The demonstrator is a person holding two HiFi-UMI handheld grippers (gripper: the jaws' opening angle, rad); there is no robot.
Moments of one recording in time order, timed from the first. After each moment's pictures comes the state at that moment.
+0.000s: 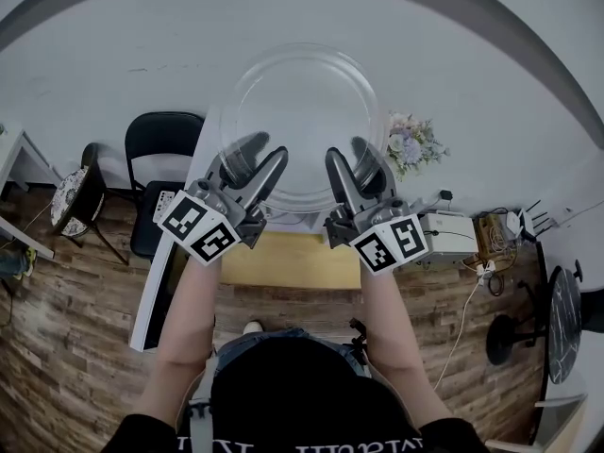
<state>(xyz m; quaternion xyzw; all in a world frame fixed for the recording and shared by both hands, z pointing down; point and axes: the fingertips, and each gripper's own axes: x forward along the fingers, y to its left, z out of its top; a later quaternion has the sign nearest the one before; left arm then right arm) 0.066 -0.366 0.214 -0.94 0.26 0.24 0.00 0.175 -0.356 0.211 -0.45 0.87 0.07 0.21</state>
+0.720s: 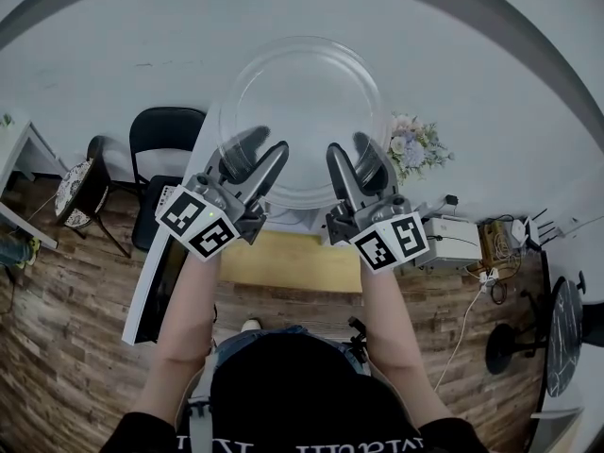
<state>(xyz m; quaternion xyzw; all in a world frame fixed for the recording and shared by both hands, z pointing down) 0.077 -0.374 0.210 -0.93 0.27 0.24 0.01 0.186 -0.367 0.207 -0.43 0.87 0.08 0.22</state>
